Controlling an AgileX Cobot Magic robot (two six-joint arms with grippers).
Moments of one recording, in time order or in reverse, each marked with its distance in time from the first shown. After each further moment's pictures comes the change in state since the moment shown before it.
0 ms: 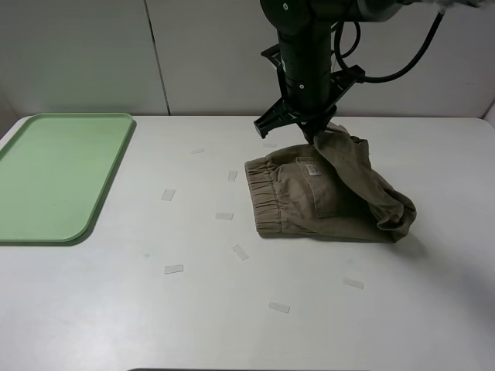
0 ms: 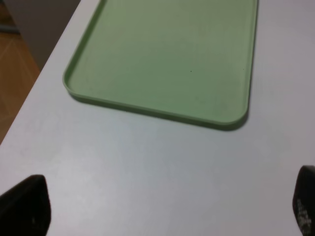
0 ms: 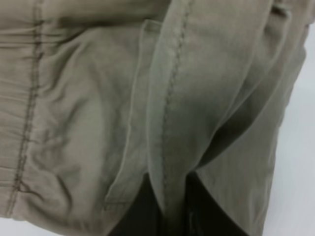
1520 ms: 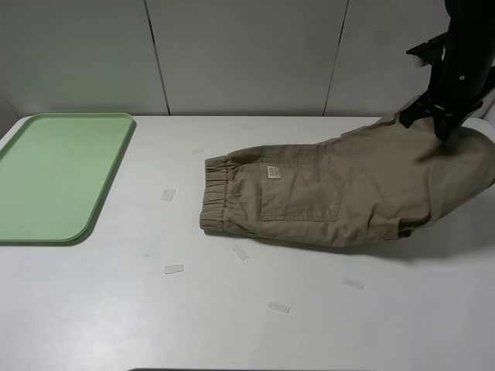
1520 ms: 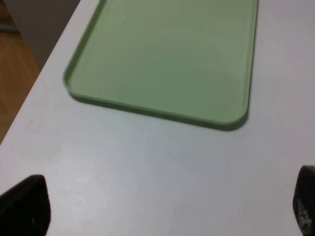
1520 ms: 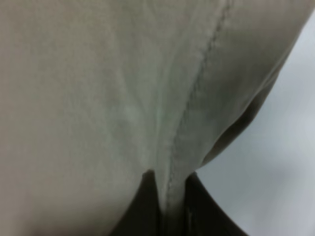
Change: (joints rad) left arm 0.000 0.000 0.000 0.000 0.000 0.000; right arm -0.542 -0.133 0.194 -0.037 -0.119 -0.350
